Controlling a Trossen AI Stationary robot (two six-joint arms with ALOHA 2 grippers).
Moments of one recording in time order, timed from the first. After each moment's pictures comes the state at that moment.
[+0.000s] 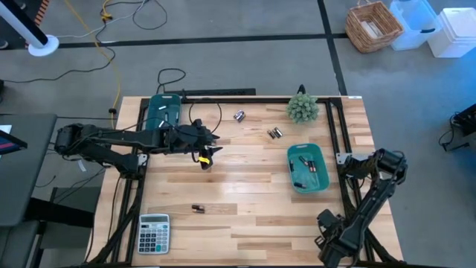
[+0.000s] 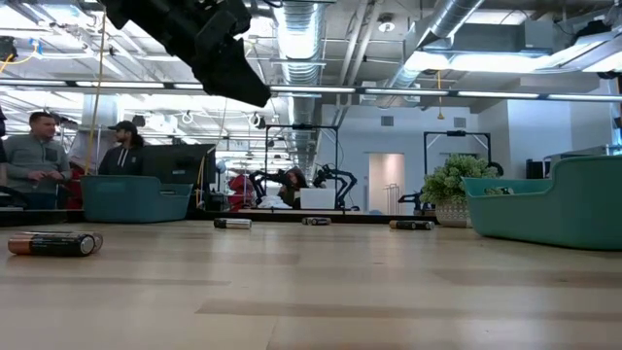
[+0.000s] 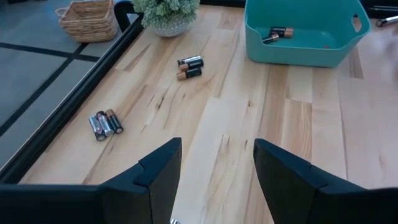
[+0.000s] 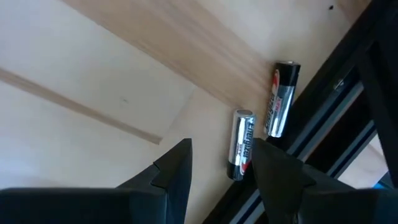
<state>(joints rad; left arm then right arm) 0.08 1.21 0.82 -0.12 -0.26 -0.03 1.07 1.81 1.14 -1.13 -0.22 2.00</state>
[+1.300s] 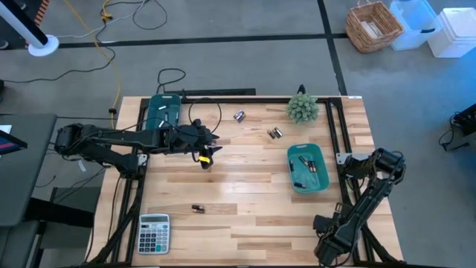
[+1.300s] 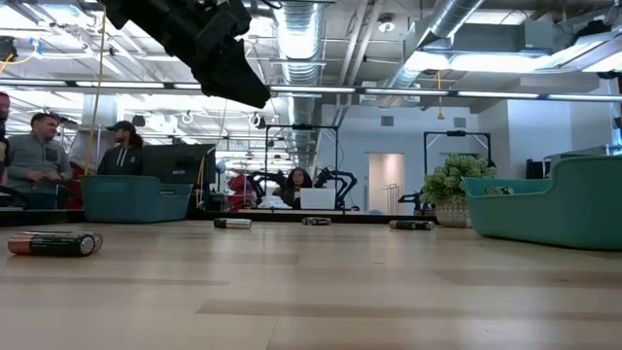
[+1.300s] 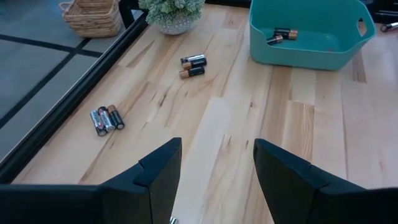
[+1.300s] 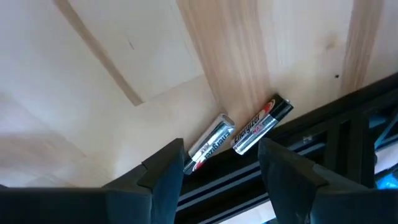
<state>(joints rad) 0.08 1.21 0.82 -0.12 -0.28 -0.06 1.03 1.82 1.13 -1.19 -0.28 1.36</state>
